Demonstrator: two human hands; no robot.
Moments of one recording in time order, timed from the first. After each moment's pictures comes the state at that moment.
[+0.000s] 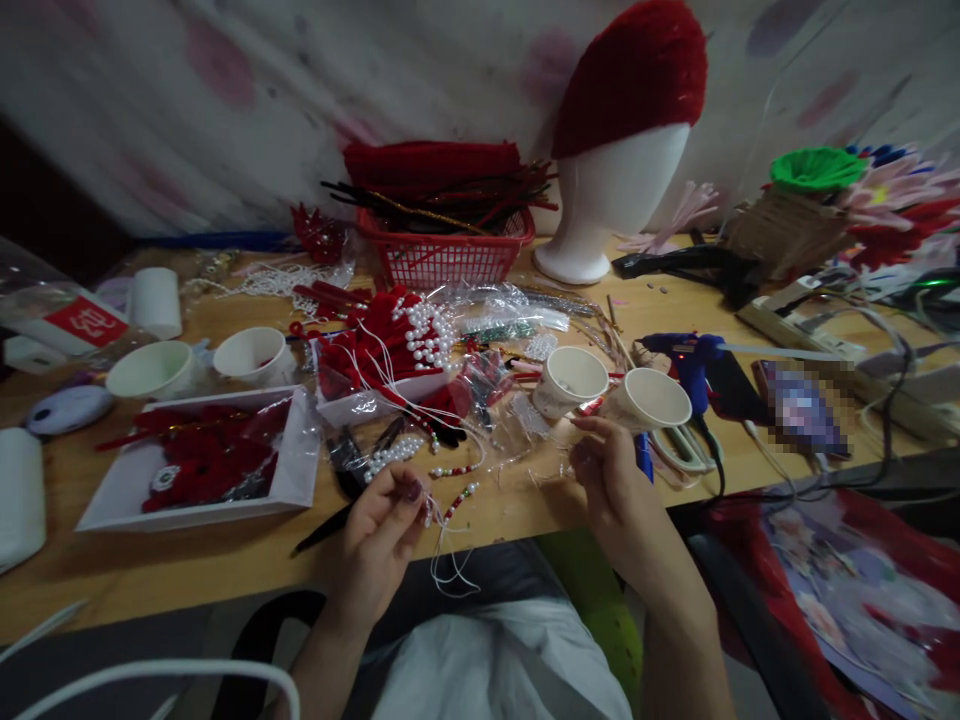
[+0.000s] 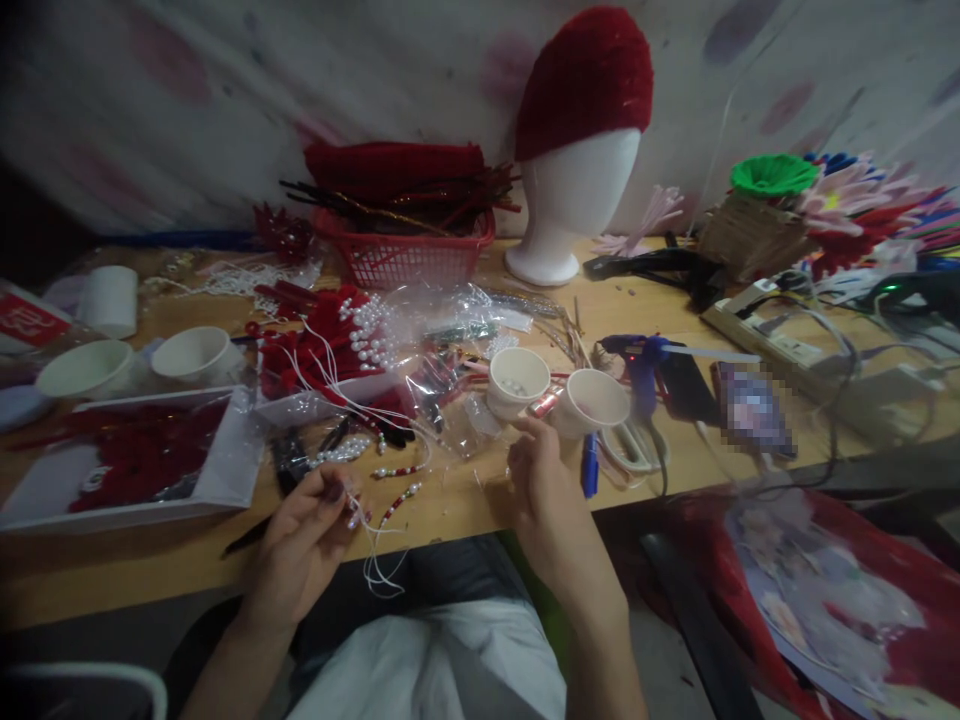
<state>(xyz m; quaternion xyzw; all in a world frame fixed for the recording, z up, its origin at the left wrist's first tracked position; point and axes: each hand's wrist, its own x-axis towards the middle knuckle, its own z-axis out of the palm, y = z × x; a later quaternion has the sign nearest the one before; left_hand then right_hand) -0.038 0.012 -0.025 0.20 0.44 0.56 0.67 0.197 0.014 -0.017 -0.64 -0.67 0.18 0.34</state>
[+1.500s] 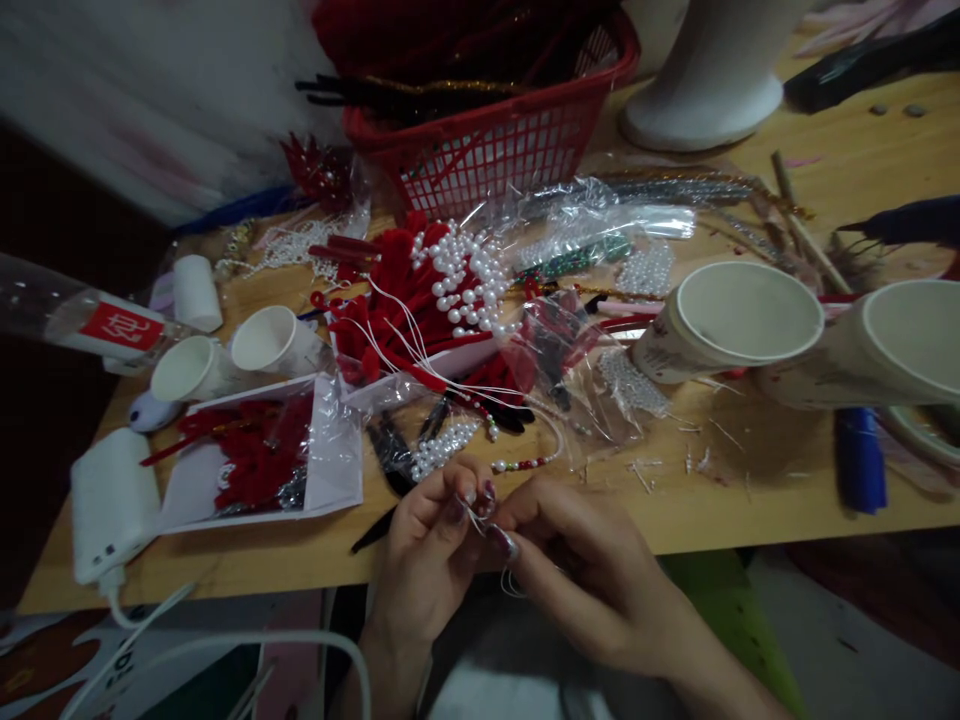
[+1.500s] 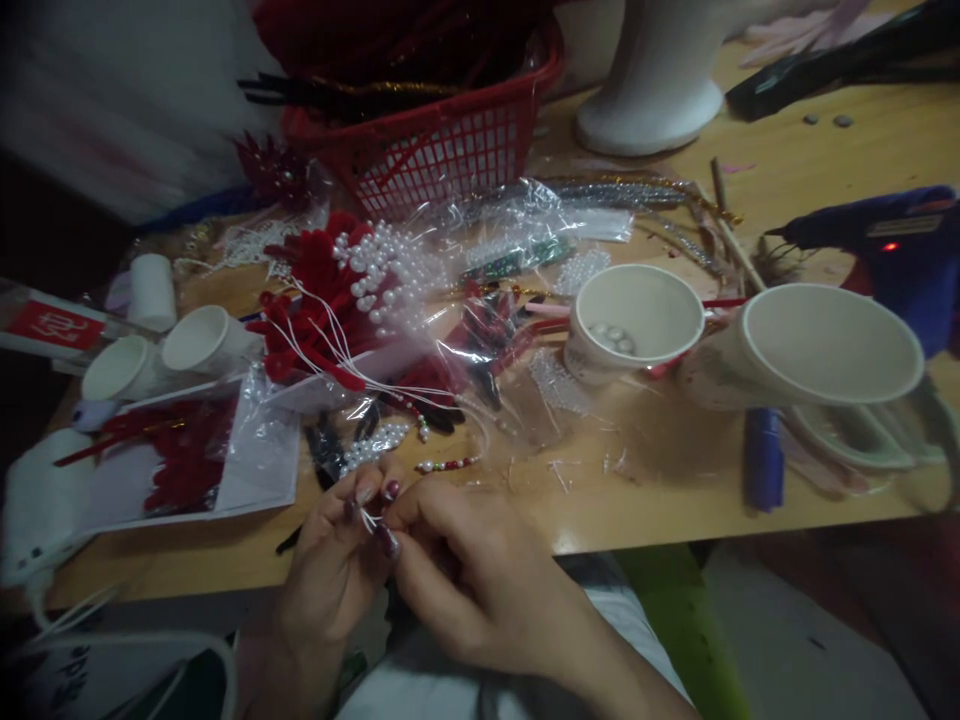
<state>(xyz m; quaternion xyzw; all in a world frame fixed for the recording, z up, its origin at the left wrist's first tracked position) -0.051 0.024 -0.034 0.15 0.36 0.52 0.76 0.104 0.023 -0.026 -0.35 -0.63 0.54 0.43</state>
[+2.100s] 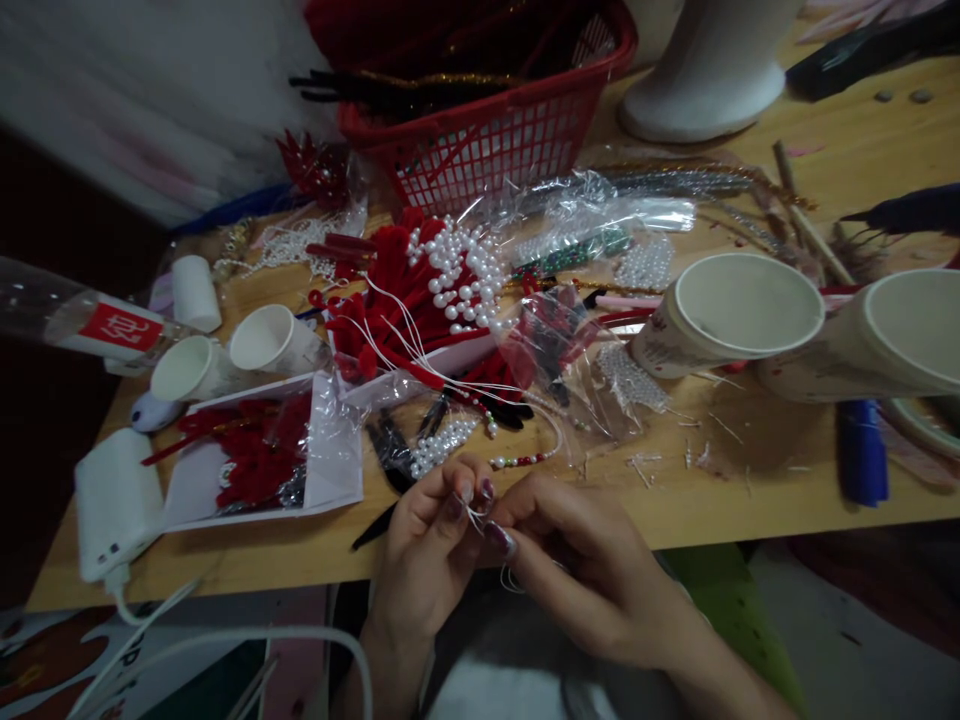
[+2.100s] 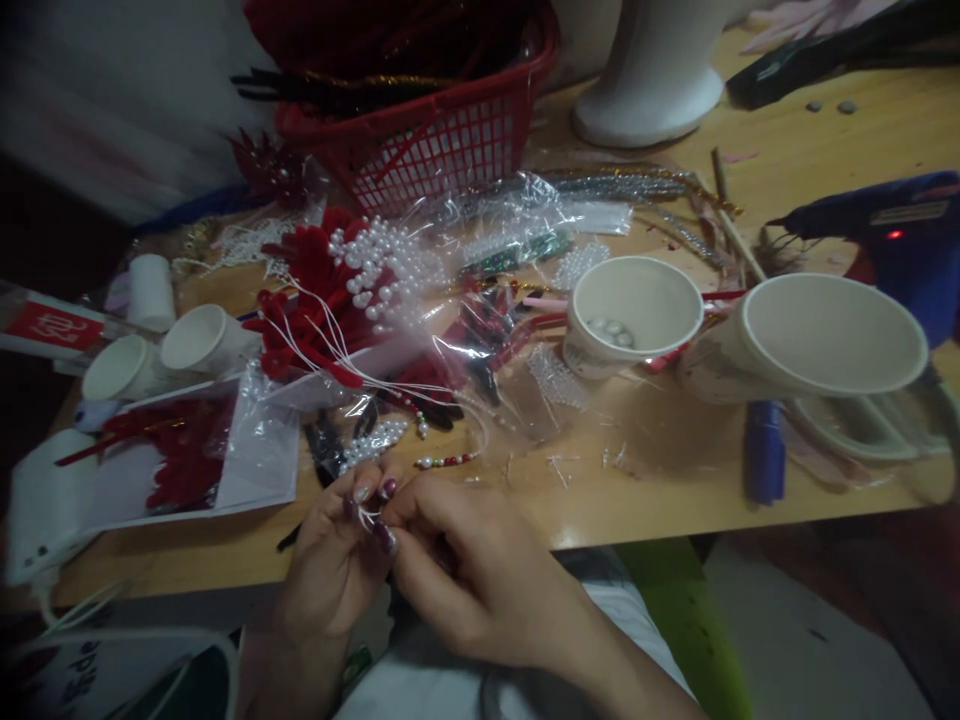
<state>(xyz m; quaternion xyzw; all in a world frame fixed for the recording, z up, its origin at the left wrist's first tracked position) -0.052 0.024 -0.036 0.15 0.33 0.52 0.78 0.103 0.021 -0.029 -0.34 -0.62 0.54 0.44</state>
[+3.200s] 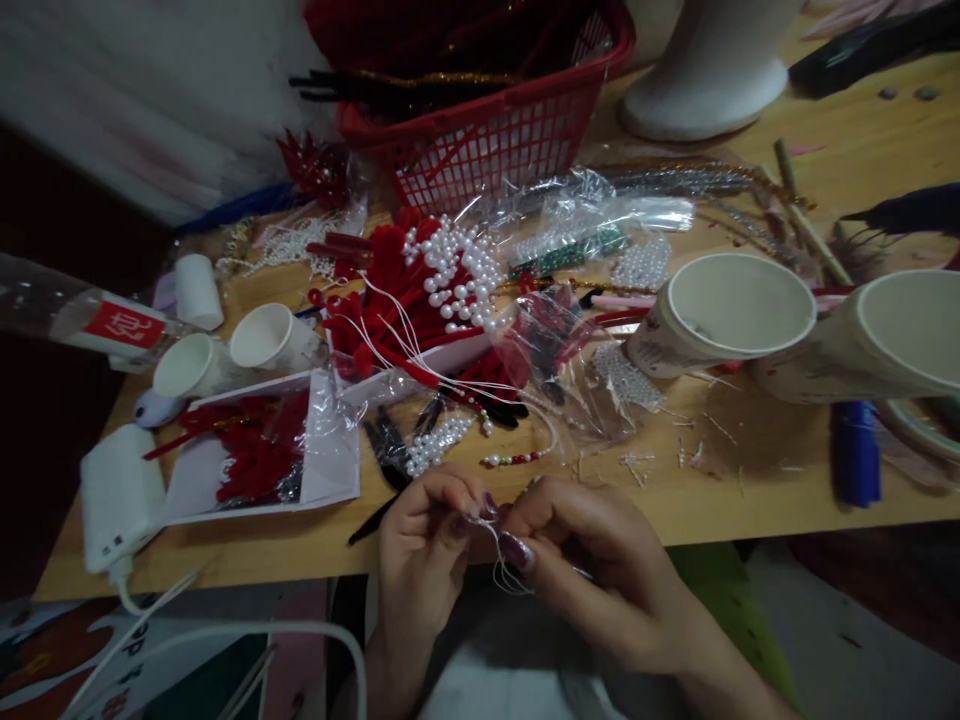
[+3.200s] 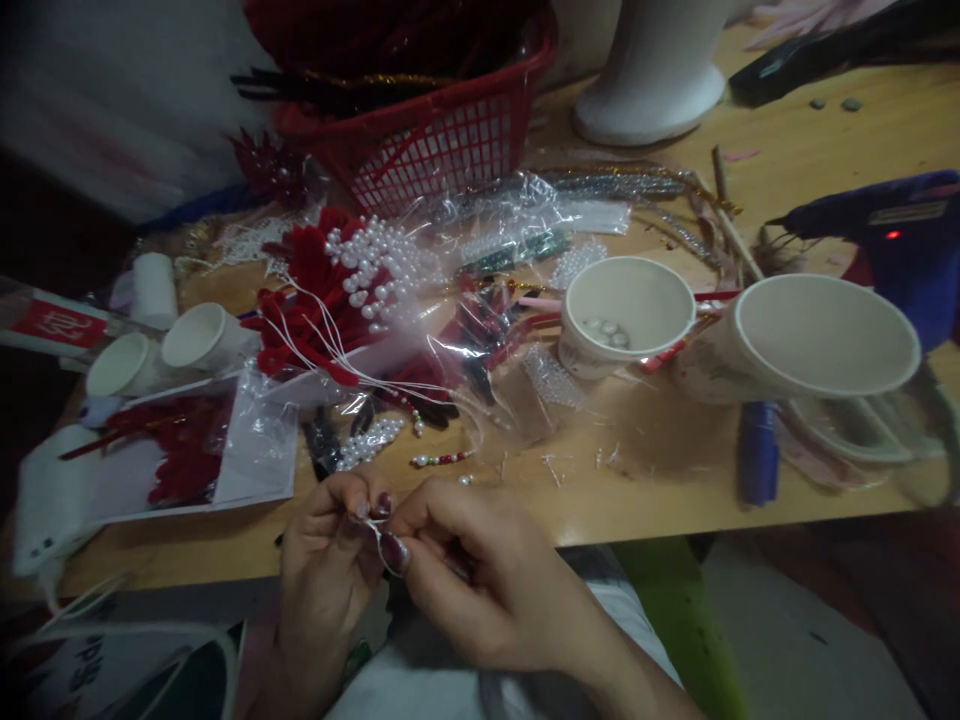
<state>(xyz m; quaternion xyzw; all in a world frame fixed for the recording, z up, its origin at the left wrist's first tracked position) -0.042 0.014 -0.034 0.28 0.44 0.58 0.63 0.114 0.021 -0.025 -0.33 -0.59 0.59 0.43</state>
